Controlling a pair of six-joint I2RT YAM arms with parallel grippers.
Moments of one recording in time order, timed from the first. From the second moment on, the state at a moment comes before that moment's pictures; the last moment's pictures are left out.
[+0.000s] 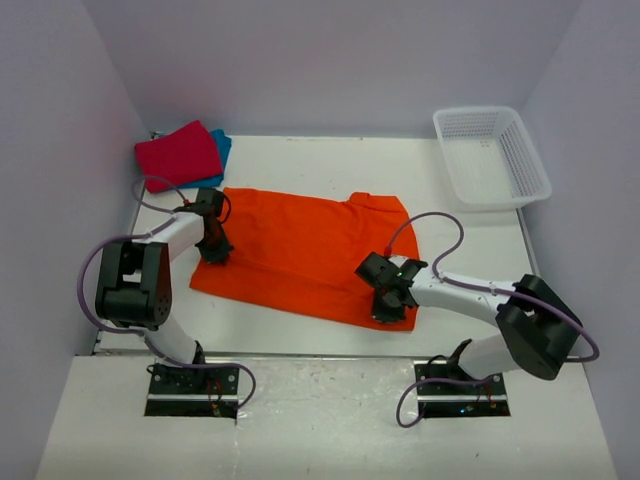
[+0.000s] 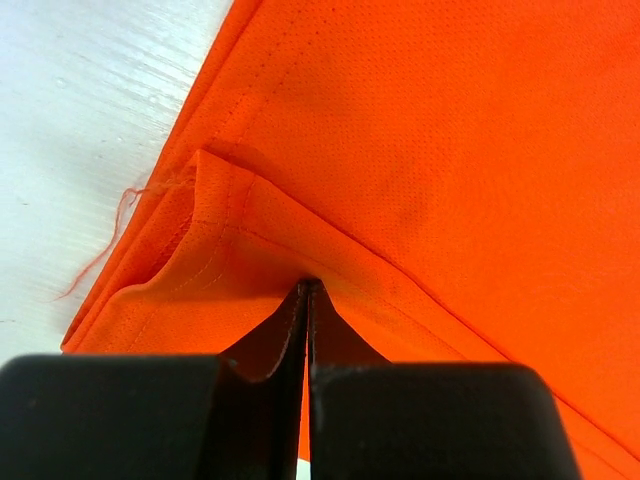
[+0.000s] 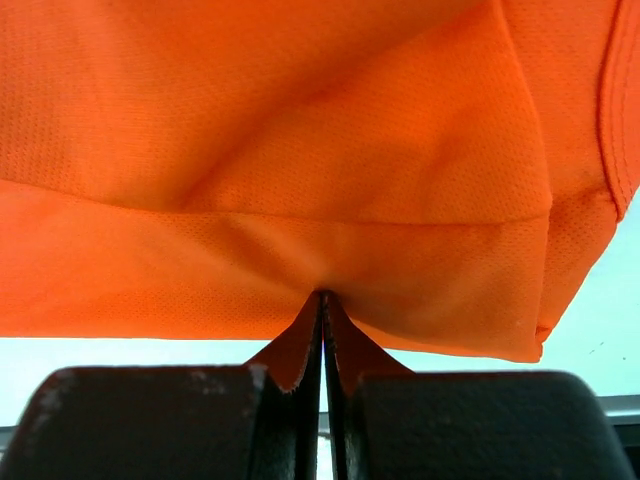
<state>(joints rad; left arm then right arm) -0.09 1.67 0.96 -0.60 -0.15 -0.56 0.85 1.42 0.73 -0.71 0.17 1.02</state>
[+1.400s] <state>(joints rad) -0.44 1.53 1.12 -0.59 -0.09 -0.51 0.51 1.49 0.92 -0.67 0.20 0.71</state>
